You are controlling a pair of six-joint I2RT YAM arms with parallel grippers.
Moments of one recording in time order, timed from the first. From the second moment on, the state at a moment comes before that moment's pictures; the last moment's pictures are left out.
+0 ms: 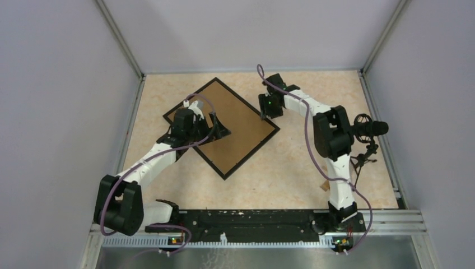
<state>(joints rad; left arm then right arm) -0.31 1.24 0.74 -0.10 0.32 -0.65 0.46 2.13 1.72 -0.59 -0.05 0.27</state>
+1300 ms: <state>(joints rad) -0.44 1.70 0.77 0.31 0.51 -0.69 0.59 1.65 0.99 -0.44 -0.27 0.50</state>
